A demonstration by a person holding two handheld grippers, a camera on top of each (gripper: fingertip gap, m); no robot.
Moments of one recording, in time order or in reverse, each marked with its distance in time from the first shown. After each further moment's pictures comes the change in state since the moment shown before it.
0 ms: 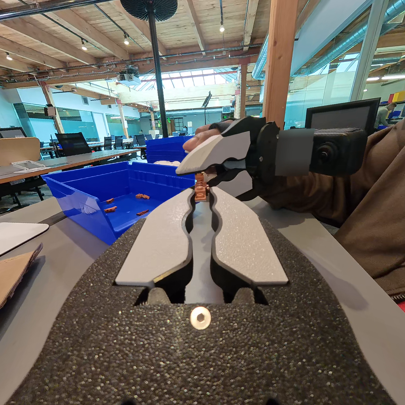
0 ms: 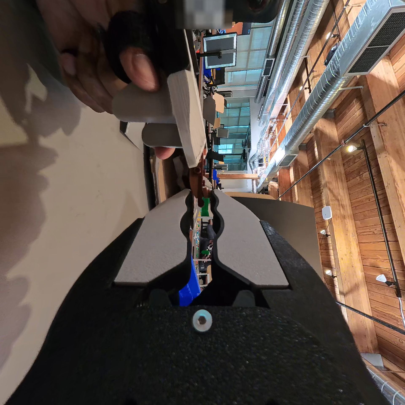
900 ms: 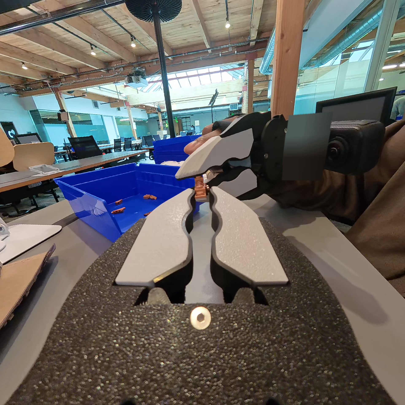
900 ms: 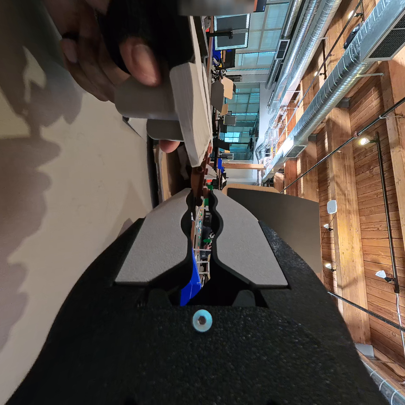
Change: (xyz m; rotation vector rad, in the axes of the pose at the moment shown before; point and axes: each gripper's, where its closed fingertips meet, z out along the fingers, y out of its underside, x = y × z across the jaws) left arm -0.001 -0.001 0.001 -0.007 -0.033 0.043; right arm -0.001 0.005 0.001 -0.066 -0.039 -0.021
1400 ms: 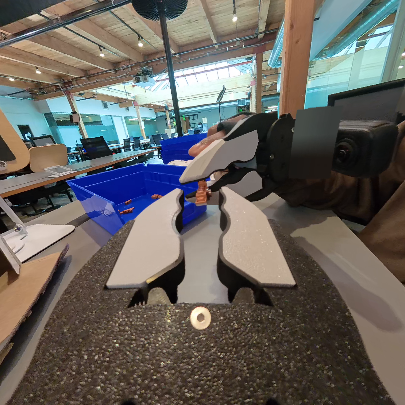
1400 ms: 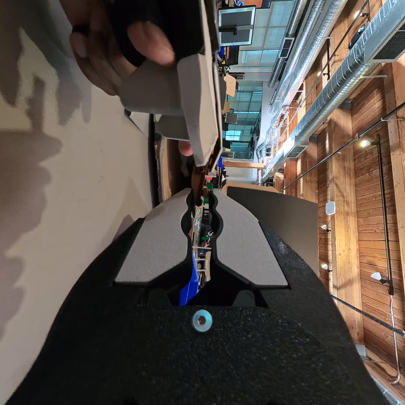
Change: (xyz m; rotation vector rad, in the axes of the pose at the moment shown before) left arm -0.004 -0.002 0.002 -0.015 -0.037 0.035; right arm -0.001 0.003 0.000 -0.013 -0.011 -0.026
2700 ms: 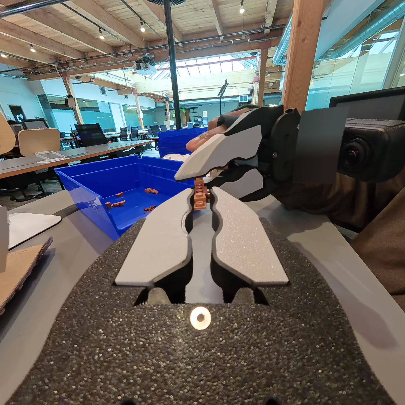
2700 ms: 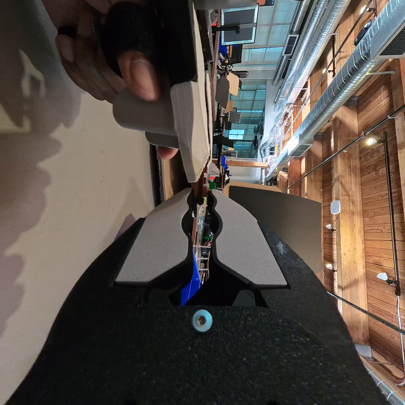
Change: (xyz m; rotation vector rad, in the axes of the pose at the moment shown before) left arm 0.007 0.004 0.010 -0.029 -0.008 -0.063; right arm 0.004 -0.002 -0.003 -0.004 -0.015 0.012
